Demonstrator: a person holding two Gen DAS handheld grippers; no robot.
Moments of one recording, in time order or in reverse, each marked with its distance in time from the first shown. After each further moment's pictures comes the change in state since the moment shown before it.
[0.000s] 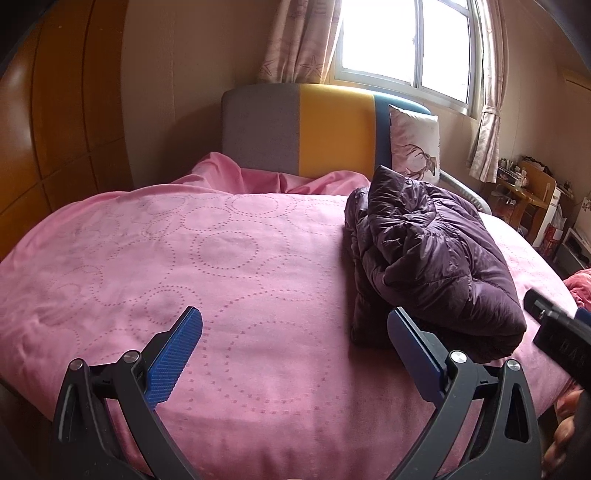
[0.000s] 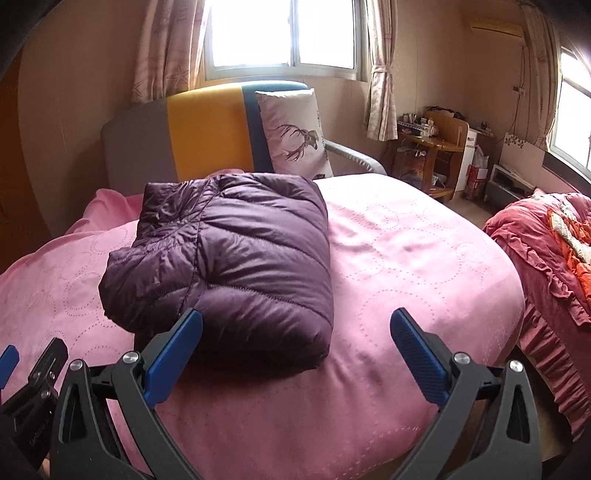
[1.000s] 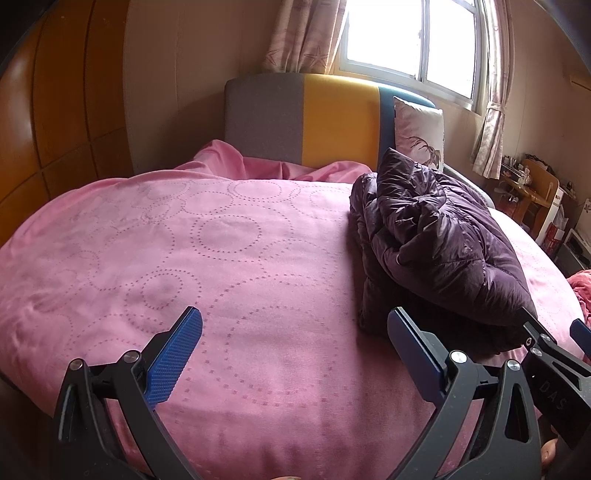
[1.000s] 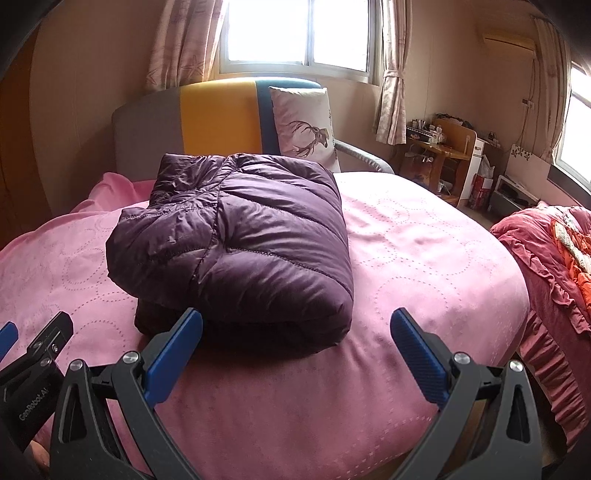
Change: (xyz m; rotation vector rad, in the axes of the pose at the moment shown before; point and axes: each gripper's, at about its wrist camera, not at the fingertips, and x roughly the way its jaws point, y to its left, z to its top) left arm 0.010 0.006 -0.011 -0.016 0.035 -0.006; right arm 0.008 0.016 -0.028 -0.063 0.001 0.016
